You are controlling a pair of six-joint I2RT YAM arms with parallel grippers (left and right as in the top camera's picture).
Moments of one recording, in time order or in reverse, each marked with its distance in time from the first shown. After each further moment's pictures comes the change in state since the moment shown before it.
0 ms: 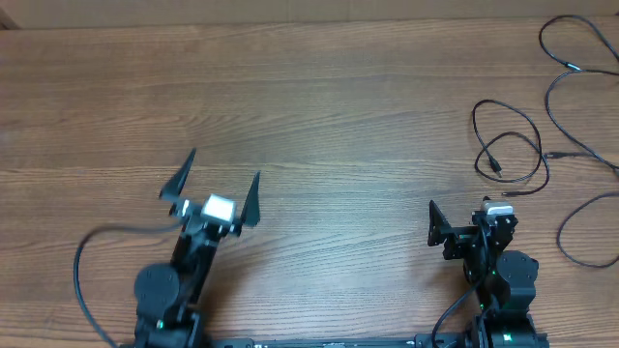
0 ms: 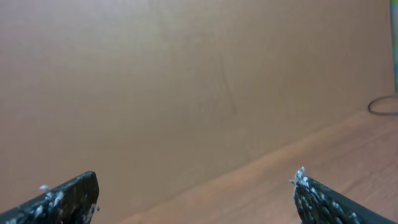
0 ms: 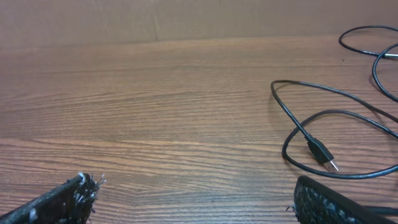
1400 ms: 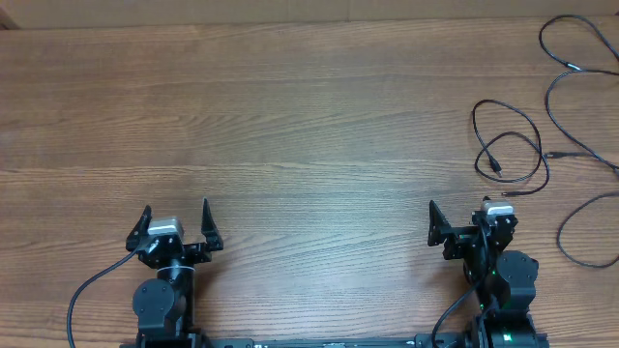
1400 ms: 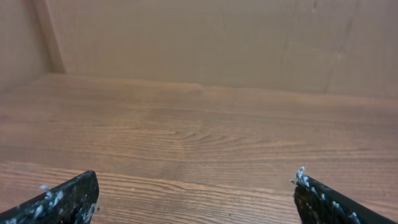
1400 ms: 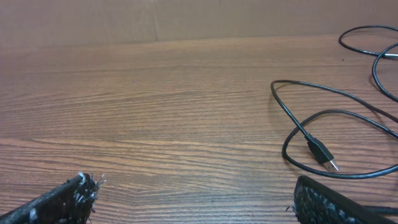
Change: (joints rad) left arm 0.285 -0.514 -0.179 -0.637 -0.152 -0.356; right arm 0.000 0.000 0.000 0.000 0.000 0.001
